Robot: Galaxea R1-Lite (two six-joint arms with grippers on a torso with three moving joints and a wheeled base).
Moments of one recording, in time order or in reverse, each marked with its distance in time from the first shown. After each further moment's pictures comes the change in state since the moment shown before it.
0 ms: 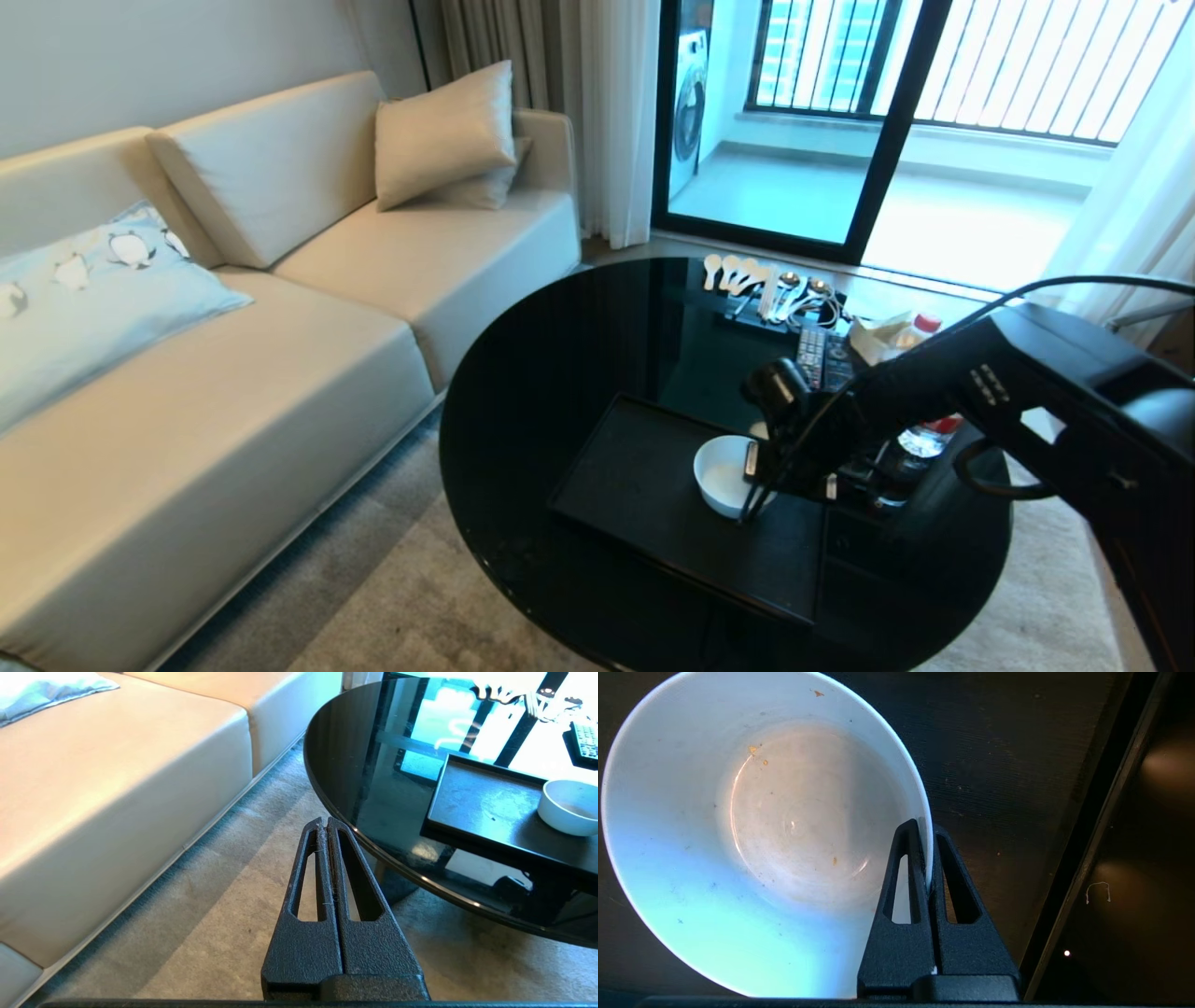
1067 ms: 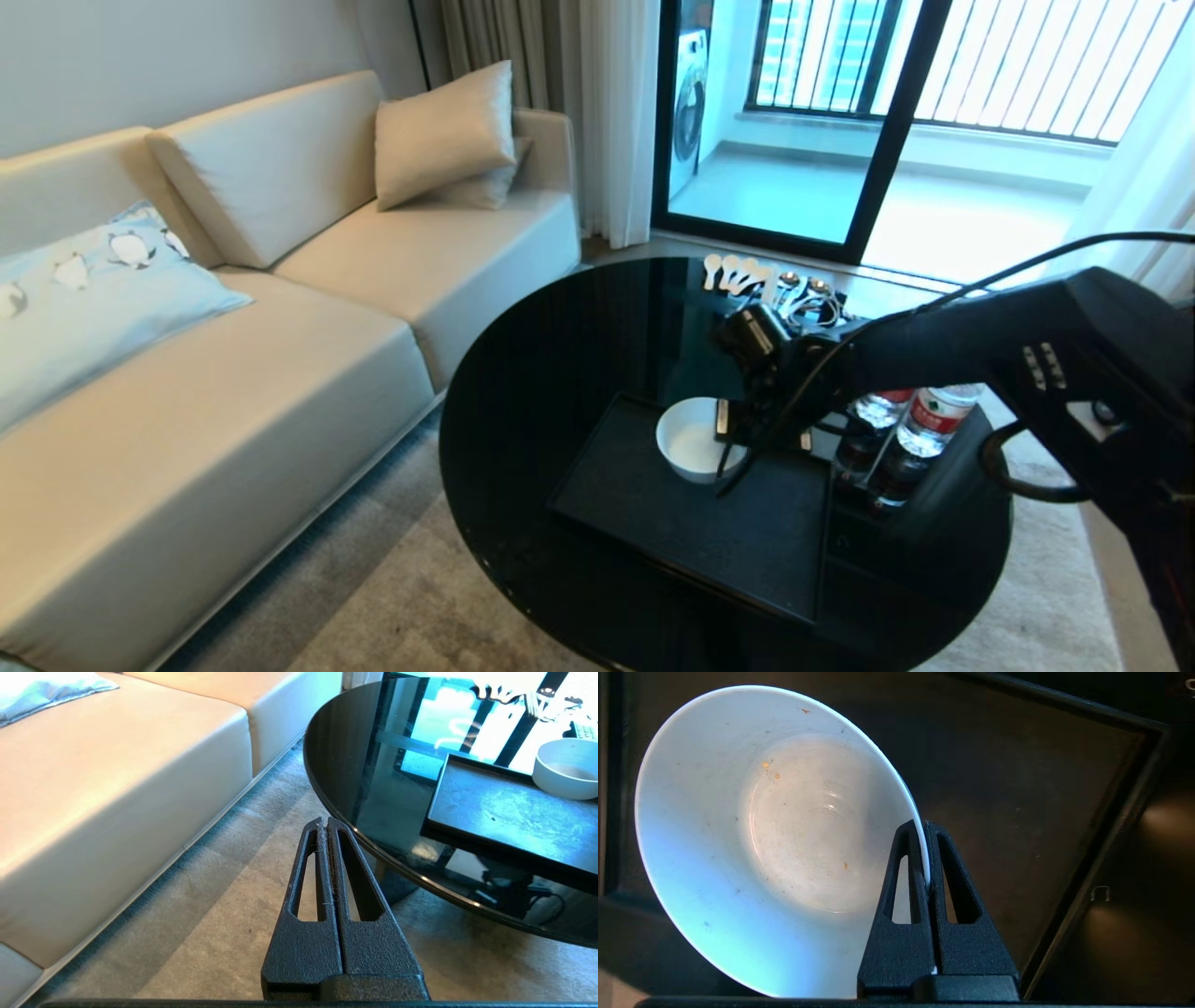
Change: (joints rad) left arm 0.000 0.000 0.000 0.000 0.000 0.000; right arm 0.074 -0.082 -0.201 0.178 -0.004 -0.068
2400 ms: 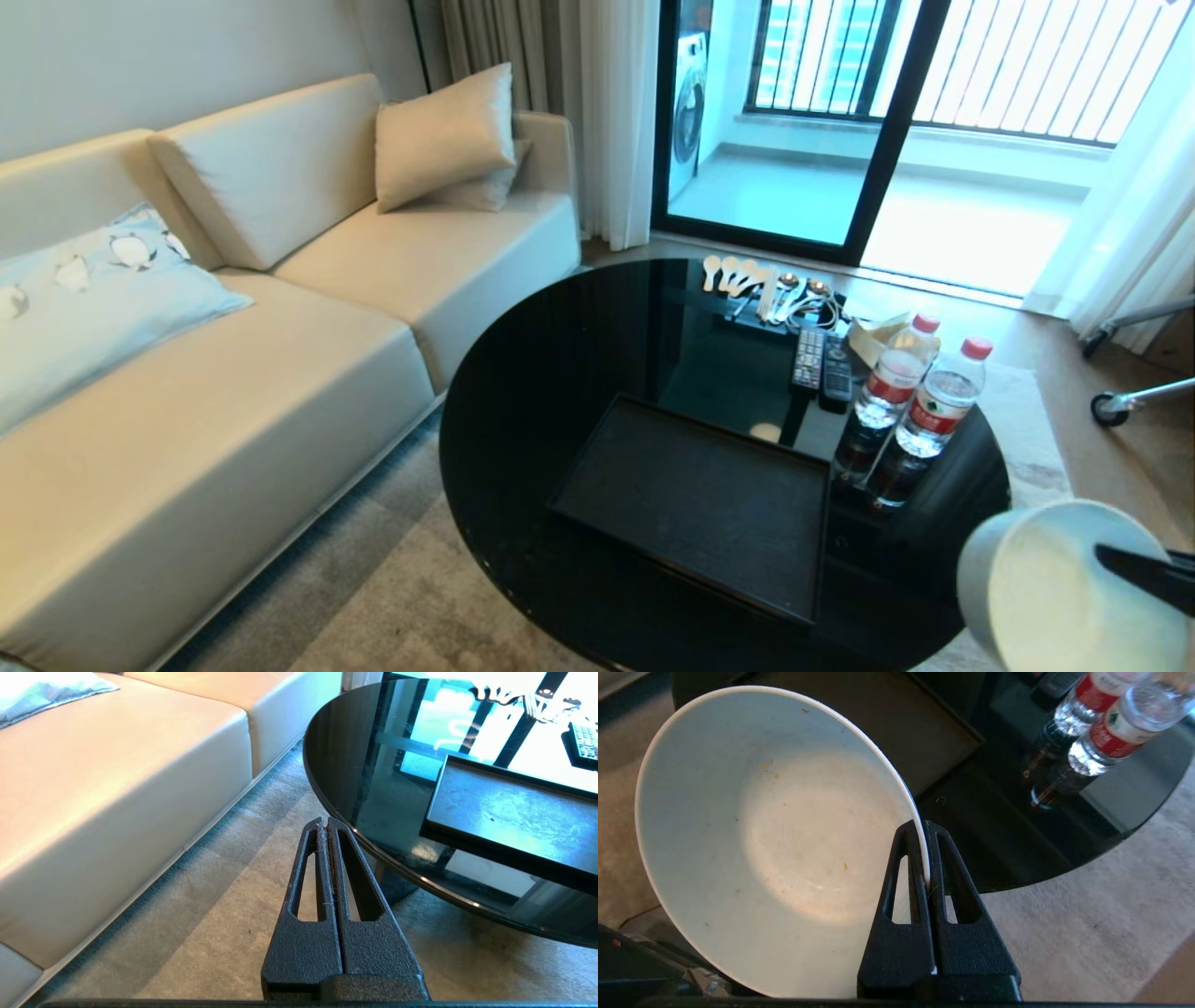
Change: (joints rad) left arm 0.000 0.000 0.000 0.000 0.000 -0.001; right arm -0.405 -1.402 1.182 -0.287 0.512 -0.768
